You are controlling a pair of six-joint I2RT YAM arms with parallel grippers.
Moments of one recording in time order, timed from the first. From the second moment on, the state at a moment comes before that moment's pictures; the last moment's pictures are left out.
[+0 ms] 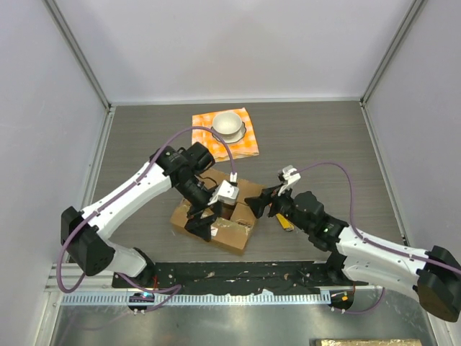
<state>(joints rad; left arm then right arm) -0.72 1.42 1.35 -1.34 0.88 0.93 0.87 0.92 0.34 0.38 0.14 0.39</state>
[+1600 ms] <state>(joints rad) -0.82 1.47 1.26 -1.12 0.62 0.74 0.84 0.72 0.26 0.45 0.09 0.51</state>
